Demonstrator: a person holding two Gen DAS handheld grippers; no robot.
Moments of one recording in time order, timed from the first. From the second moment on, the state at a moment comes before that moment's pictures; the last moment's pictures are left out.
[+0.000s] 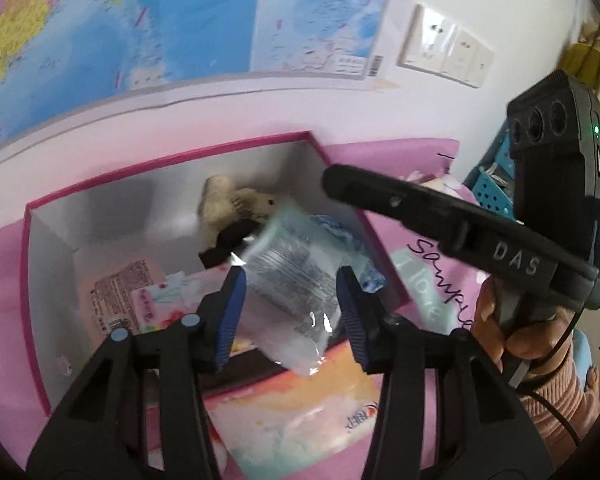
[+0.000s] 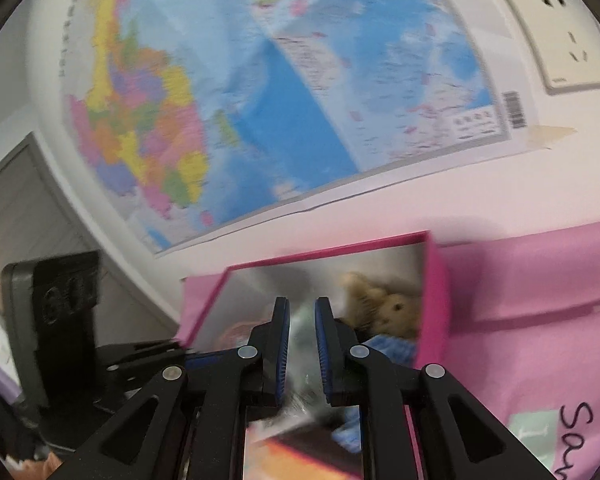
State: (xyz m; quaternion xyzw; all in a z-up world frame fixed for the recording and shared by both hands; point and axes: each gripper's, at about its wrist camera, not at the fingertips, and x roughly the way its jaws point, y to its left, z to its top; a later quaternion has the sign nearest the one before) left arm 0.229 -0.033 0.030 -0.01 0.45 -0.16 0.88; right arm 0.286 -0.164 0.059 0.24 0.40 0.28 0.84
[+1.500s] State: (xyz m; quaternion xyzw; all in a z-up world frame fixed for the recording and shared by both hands) left arm -0.010 0.022 -0.048 -0.08 0.48 -0.20 0.85; right arm 0.076 -0.105 0.010 0.09 0.51 0.42 0.75
